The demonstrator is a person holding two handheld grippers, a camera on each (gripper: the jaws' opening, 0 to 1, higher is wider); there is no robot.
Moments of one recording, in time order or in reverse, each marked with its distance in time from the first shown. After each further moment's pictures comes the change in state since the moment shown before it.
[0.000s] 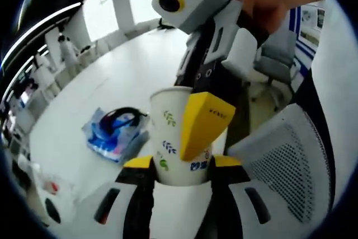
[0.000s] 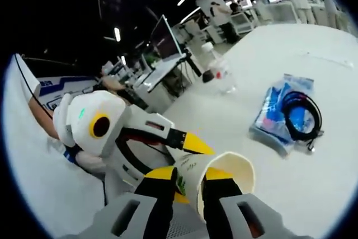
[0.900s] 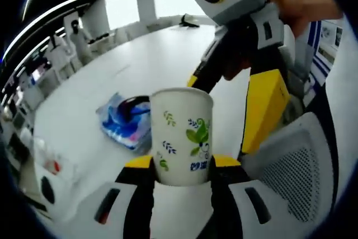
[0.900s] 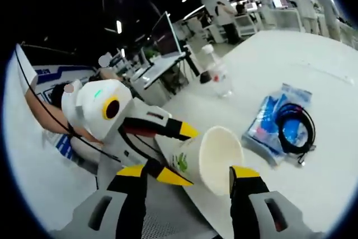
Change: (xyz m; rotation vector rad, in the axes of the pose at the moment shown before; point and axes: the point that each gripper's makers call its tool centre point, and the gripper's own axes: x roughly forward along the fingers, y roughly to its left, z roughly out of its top) left arm -0.005 0.029 -0.009 -0.148 -0.001 0.077; right arm -0.002 -0.009 0.010 -0.080 0.031 -0.043
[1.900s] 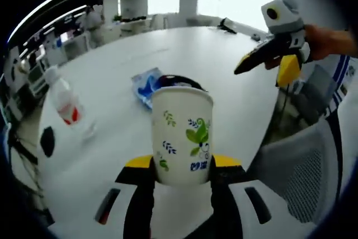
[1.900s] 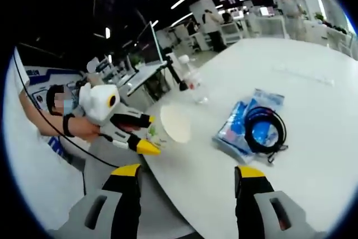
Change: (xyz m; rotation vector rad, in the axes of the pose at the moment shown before) left arm -0.030 0.047 -0.048 -0.259 0.015 0.143; right arm -0.026 -0.033 0.010 -0.005 -0.064 -0.111
